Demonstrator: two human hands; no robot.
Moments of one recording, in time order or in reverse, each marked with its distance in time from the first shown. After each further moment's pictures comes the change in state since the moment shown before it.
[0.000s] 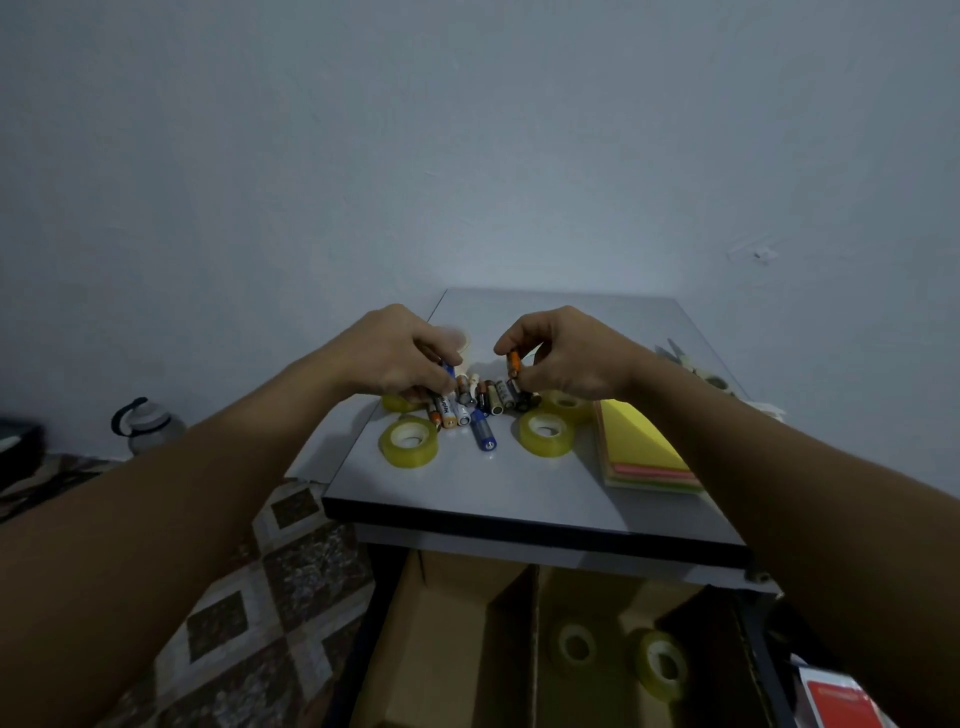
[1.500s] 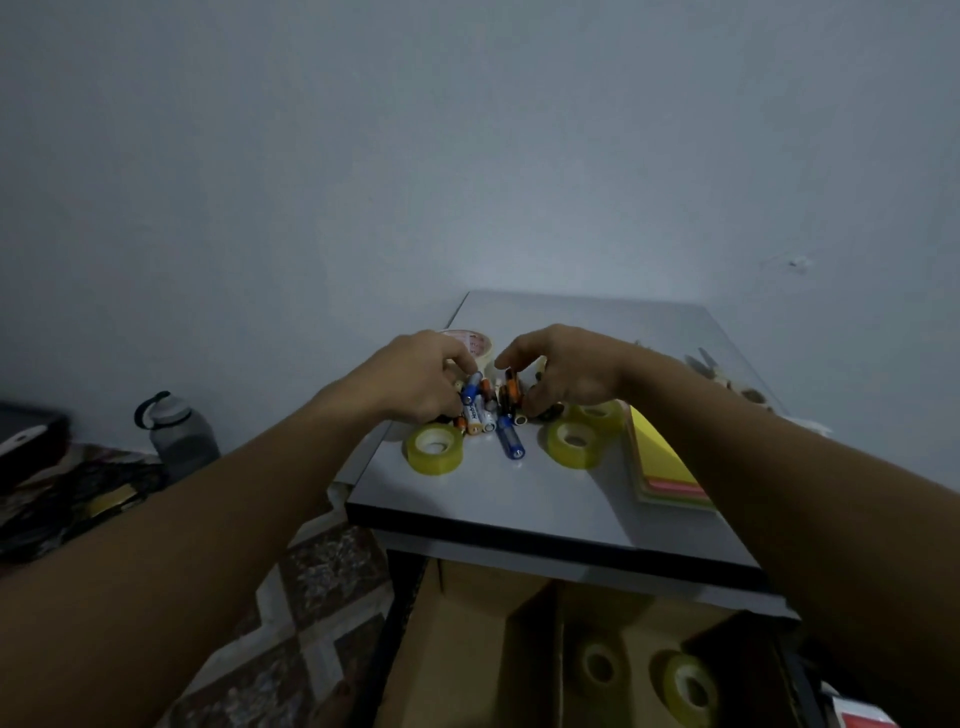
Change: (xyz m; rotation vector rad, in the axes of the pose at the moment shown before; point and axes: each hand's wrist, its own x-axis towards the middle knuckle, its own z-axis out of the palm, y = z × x) left_hand -0.008 -0.006 0.015 0.229 0.032 -0.034; right_hand 0.030 -0.013 0.012 -0.245 -0.207 0.045
